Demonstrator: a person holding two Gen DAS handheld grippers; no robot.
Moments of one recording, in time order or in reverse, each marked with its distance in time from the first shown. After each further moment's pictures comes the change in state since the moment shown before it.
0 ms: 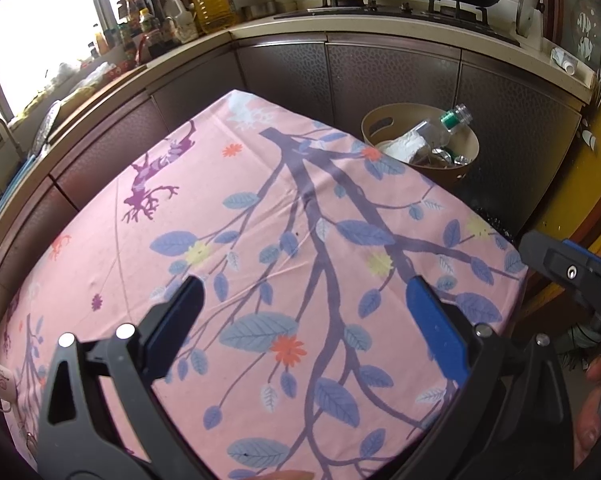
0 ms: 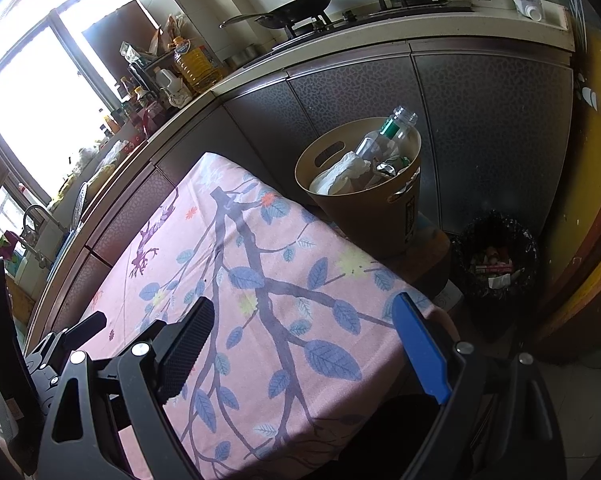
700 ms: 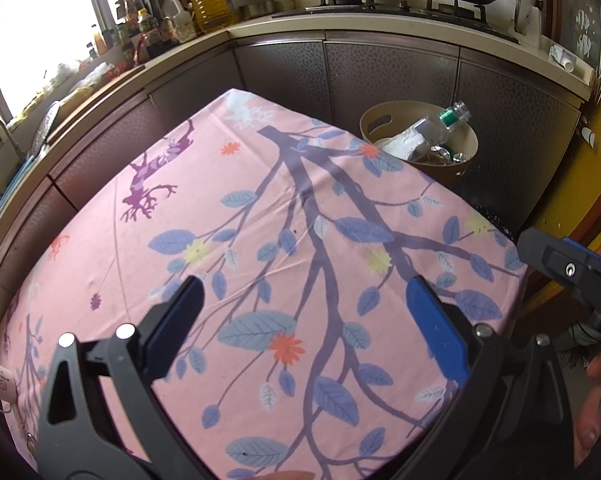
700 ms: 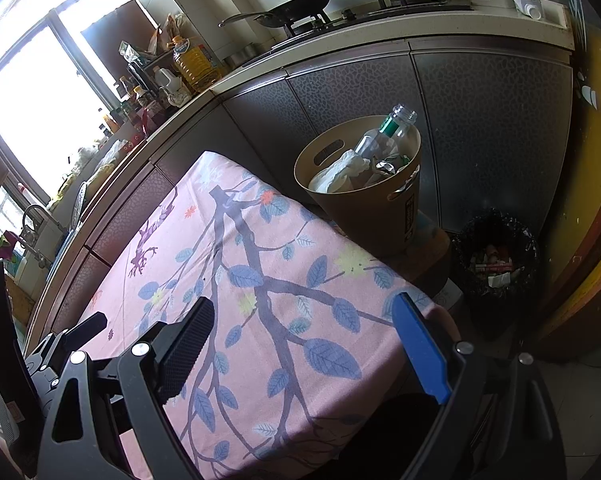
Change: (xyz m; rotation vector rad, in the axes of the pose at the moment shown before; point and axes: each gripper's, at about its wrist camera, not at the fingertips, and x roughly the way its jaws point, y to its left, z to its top) left arm 0.001 -0.001 0.001 0.003 0.003 0.000; right arm 0.001 0.000 -0.001 0.002 0.001 0.000
